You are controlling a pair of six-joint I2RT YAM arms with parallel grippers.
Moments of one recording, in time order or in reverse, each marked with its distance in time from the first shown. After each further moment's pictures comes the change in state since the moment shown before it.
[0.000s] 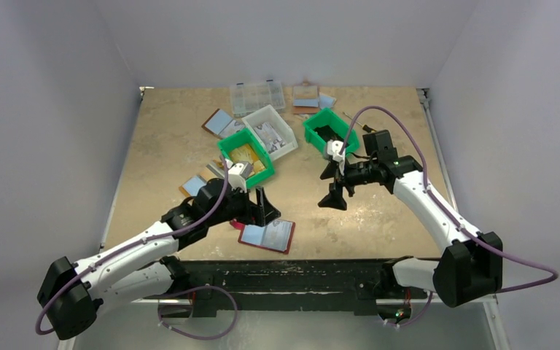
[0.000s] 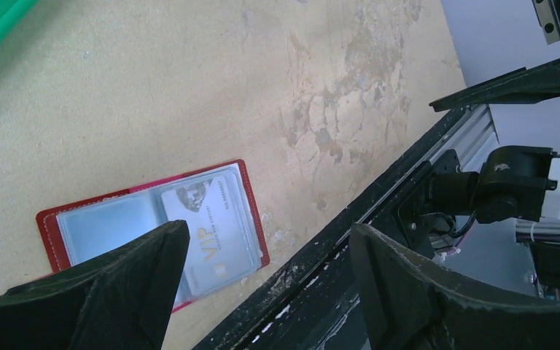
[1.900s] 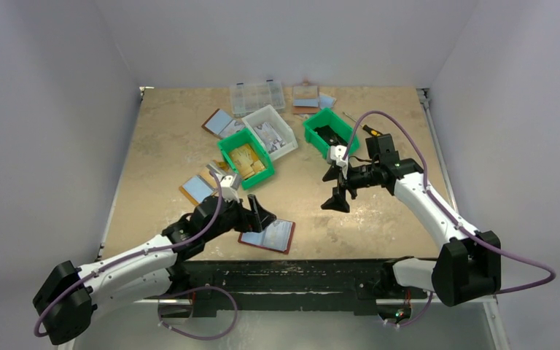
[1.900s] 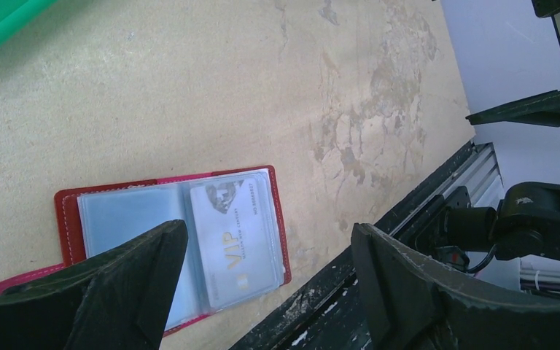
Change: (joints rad) left arm -0.052 -0.077 -0.227 0.218 -0.158 -0.105; right arm -0.039 0.002 -0.047 0.002 -0.027 -0.092
